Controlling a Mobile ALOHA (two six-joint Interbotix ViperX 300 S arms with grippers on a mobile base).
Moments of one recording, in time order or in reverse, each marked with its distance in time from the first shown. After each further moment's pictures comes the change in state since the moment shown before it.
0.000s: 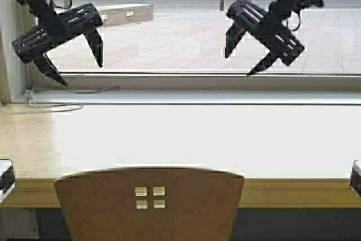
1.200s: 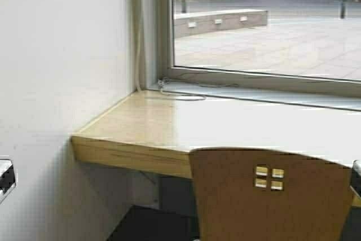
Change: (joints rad) left arm -0.002 -0.937 0.267 0.439 0.101 0.275; right arm -0.021 -0.727 0.328 -0.877 -0.178 -0.014
